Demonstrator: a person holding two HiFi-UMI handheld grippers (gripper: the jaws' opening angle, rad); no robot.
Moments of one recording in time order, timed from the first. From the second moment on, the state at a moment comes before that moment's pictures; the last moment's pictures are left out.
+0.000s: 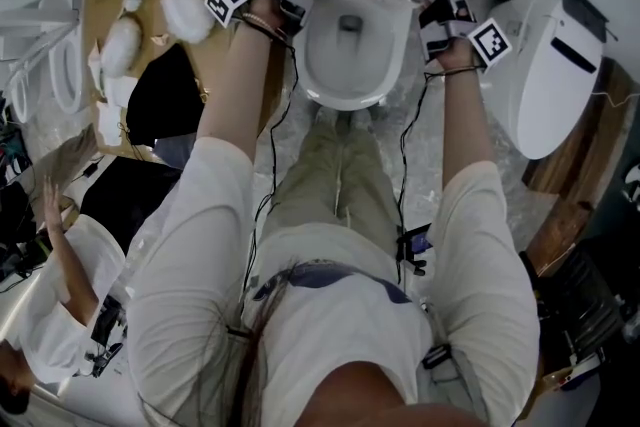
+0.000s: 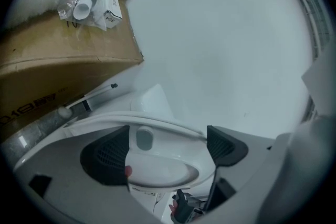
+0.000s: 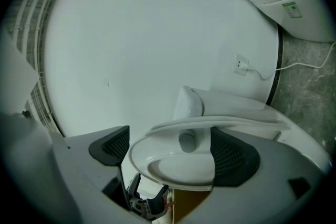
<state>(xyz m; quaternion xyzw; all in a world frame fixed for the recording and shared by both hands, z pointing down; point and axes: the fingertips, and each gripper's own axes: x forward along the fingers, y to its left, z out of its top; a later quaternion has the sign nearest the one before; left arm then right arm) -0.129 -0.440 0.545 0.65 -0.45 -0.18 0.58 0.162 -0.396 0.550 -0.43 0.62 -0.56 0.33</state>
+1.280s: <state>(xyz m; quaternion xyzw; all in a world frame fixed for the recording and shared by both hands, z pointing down) -0.150 -0.392 0.473 0.73 -0.43 -0.17 0.50 0.182 -0.351 0.491 -0.47 0.62 -0.50 0.37</state>
